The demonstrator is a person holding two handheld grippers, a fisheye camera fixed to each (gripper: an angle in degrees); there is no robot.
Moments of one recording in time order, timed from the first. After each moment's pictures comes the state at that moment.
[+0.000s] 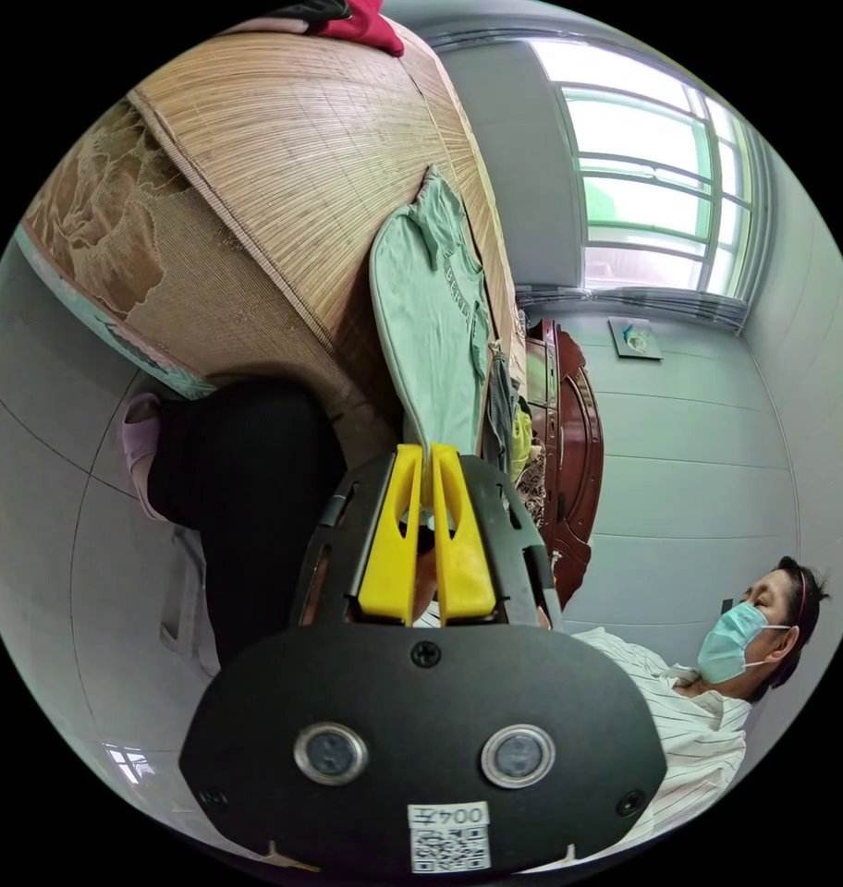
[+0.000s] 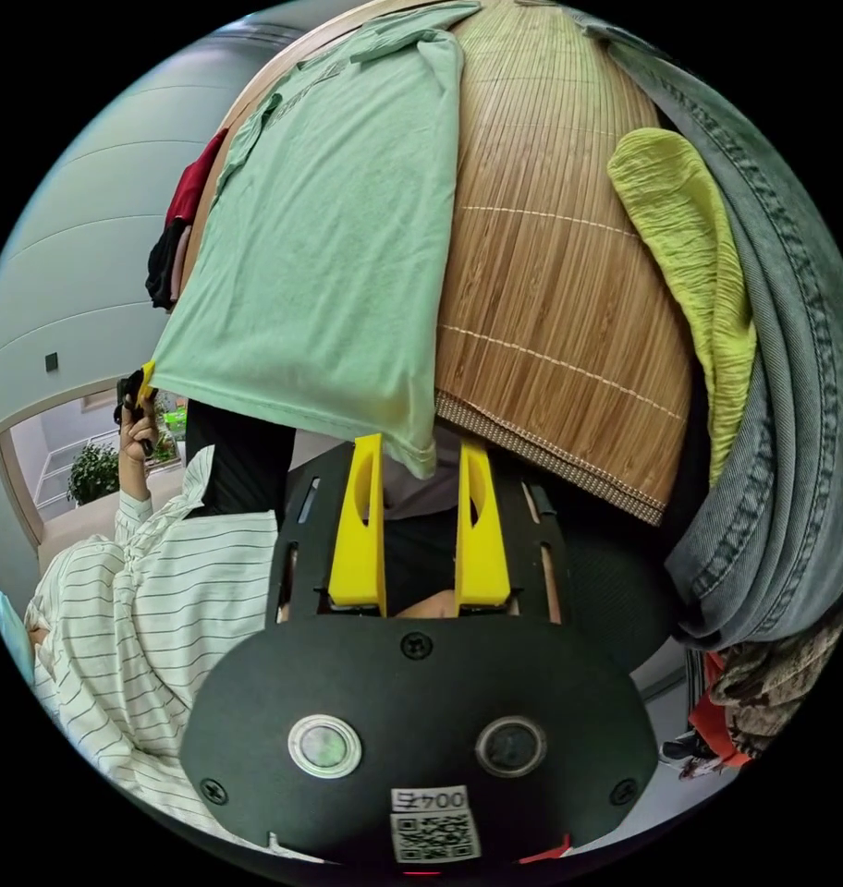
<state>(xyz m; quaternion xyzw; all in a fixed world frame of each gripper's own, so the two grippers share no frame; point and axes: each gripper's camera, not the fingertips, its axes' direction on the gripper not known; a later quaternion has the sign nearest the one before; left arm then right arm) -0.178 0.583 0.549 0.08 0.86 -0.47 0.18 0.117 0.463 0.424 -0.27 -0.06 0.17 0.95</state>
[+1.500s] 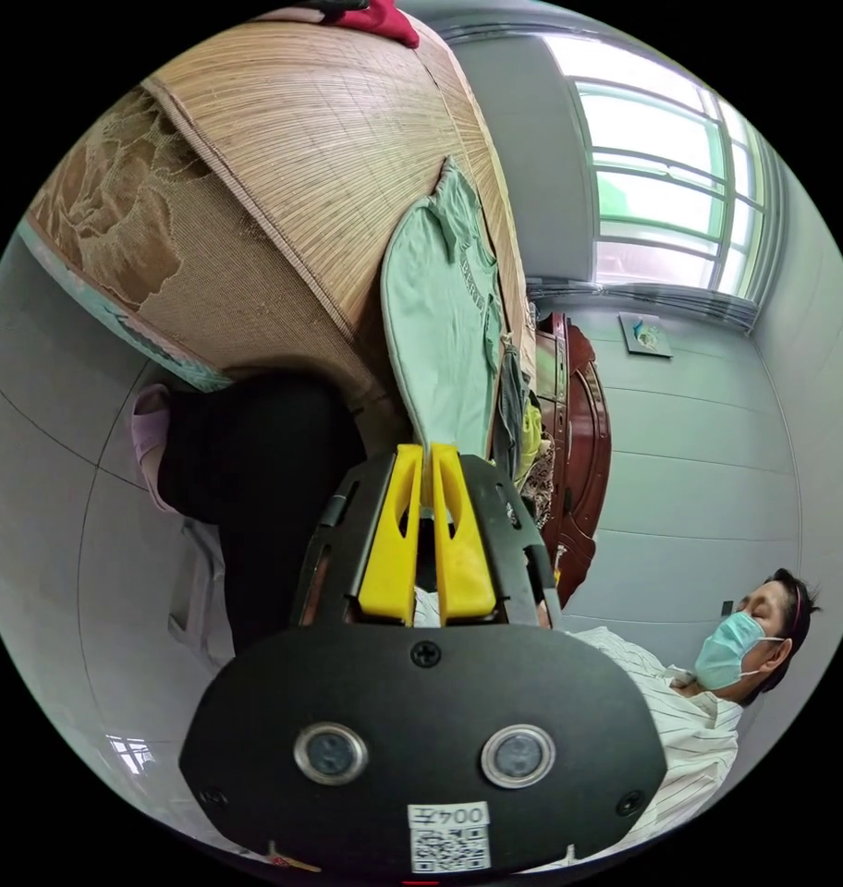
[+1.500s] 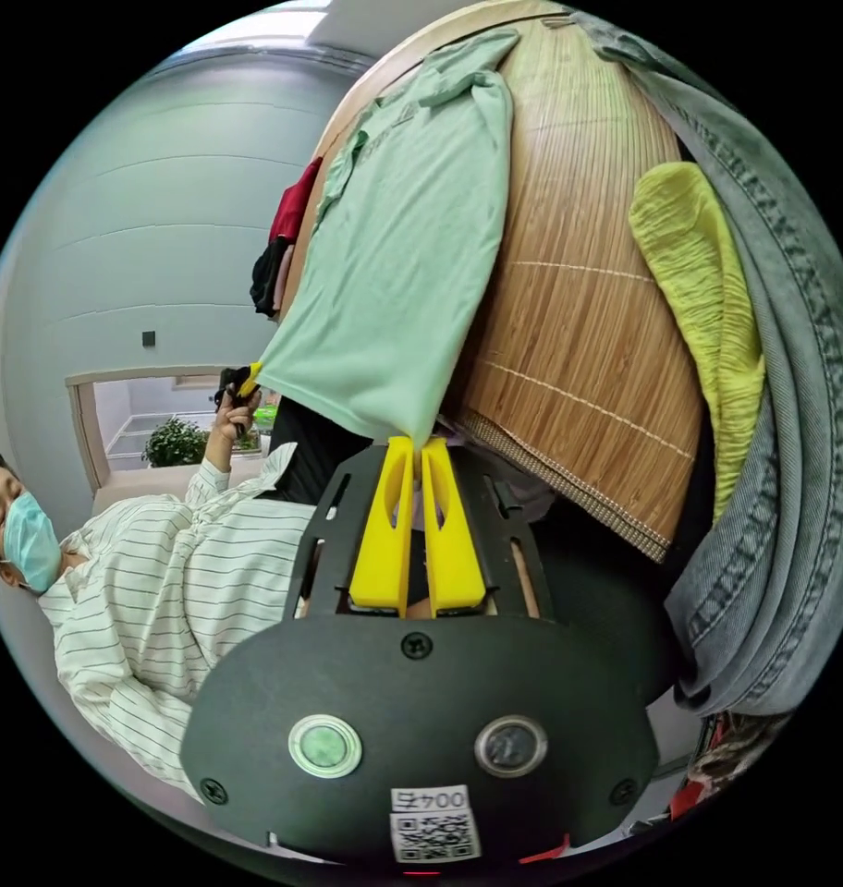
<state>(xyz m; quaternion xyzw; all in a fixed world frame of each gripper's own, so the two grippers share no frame) -0.192 0.567 0.537 0.08 0.87 -0.45 0.18 0.241 0.509 0.359 -0.18 -0.20 0.13 0.95</state>
